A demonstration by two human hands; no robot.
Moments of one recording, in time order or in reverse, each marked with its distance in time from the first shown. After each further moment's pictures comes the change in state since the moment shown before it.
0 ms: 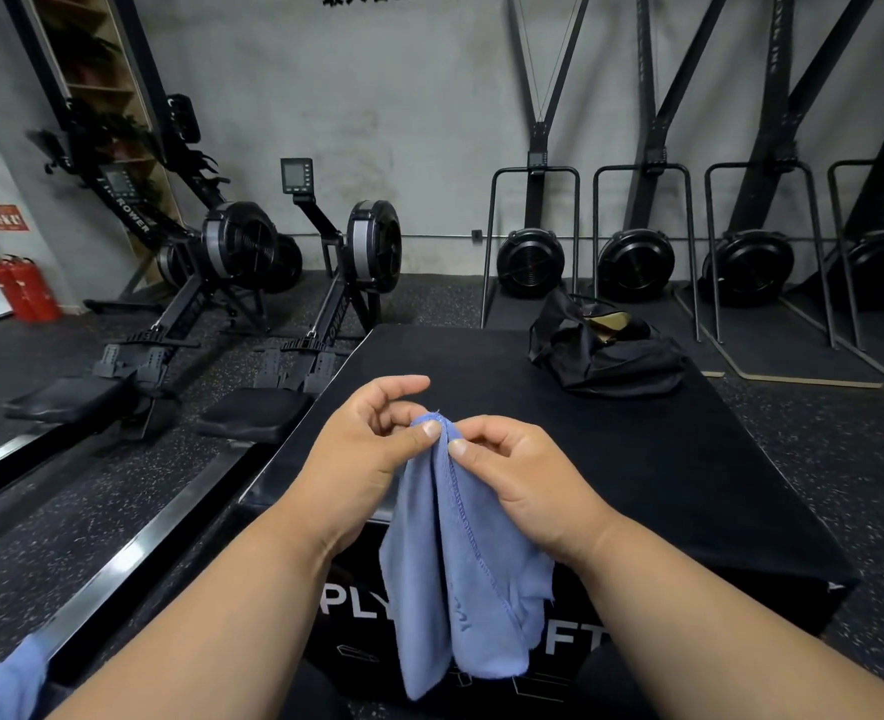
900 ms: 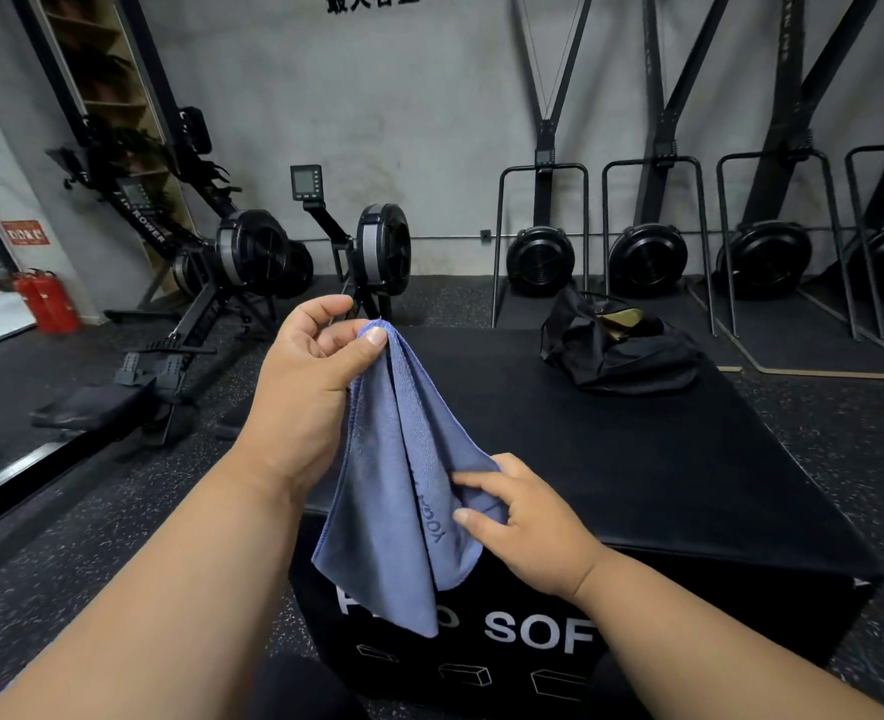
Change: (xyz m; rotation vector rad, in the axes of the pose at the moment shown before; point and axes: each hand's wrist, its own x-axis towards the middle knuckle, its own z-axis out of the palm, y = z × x) left_hand 0.027 0.053 -0.027 -0.130 0.211 0.226; right_hand -0.003 0.077 0.005 -0.509 -0.070 -0.070
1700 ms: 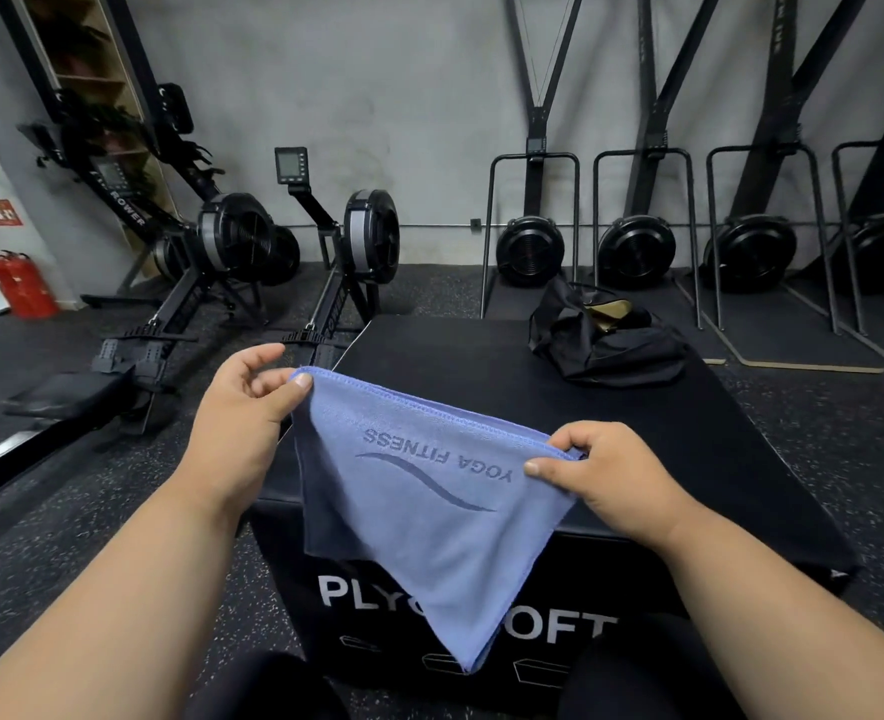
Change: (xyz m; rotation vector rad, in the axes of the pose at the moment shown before) left_hand 0.007 -0.048 -0.074 0.213 0.143 -0.138; right_hand -0.007 0.015 -0.088 0.246 0.146 0.190
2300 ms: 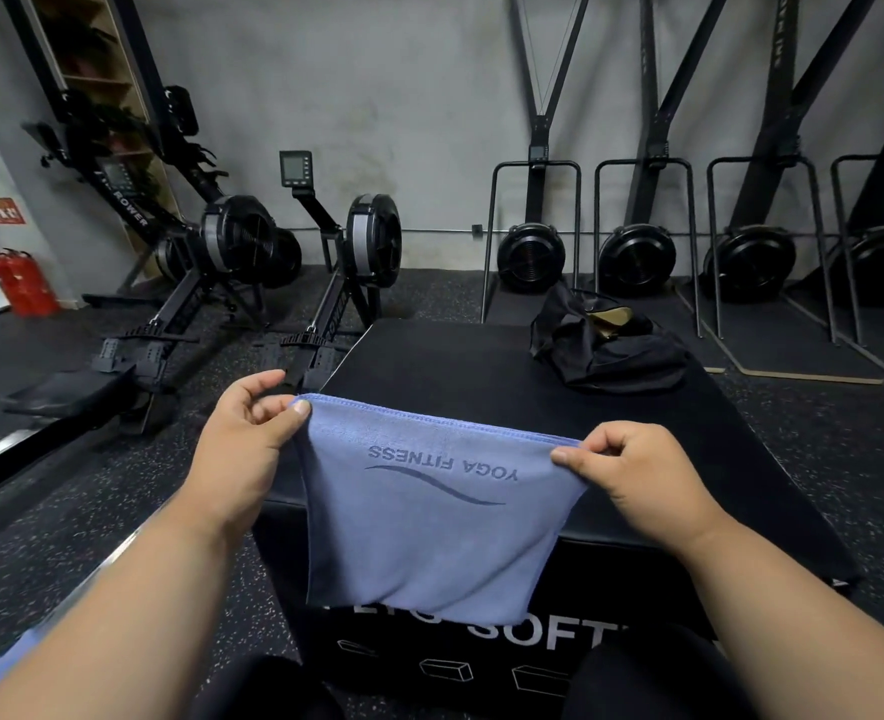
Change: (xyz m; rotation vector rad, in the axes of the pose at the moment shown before) left_hand -0.008 -0.025 -0.012 0.012 0.016 0.005; right_hand -0.009 -0.005 -0.012 -0.056 0.187 0.014
